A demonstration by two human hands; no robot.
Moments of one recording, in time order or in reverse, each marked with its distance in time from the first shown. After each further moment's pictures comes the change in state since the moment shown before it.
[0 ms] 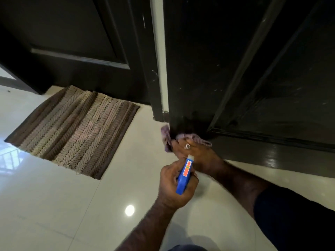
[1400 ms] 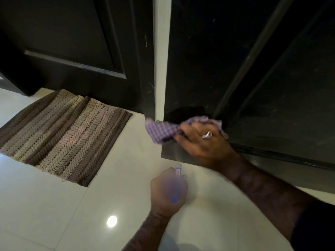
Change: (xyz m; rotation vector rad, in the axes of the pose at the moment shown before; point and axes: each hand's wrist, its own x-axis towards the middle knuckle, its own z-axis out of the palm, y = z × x) left_hand -0.006 -0.004 0.014 0.133 0.219 0.007; right_hand 0.016 0.064 -0.126 -0.249 0.311 -0.139
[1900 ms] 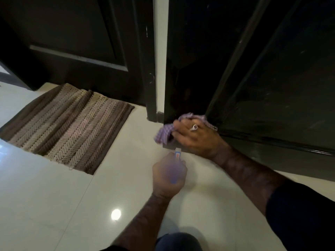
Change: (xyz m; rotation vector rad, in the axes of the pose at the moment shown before) left_hand 0.001 0.004 -0.005 -0.031 -0.008 0.039; right_hand -0.010 -0.022 0.020 0.022 -0.164 -0.122
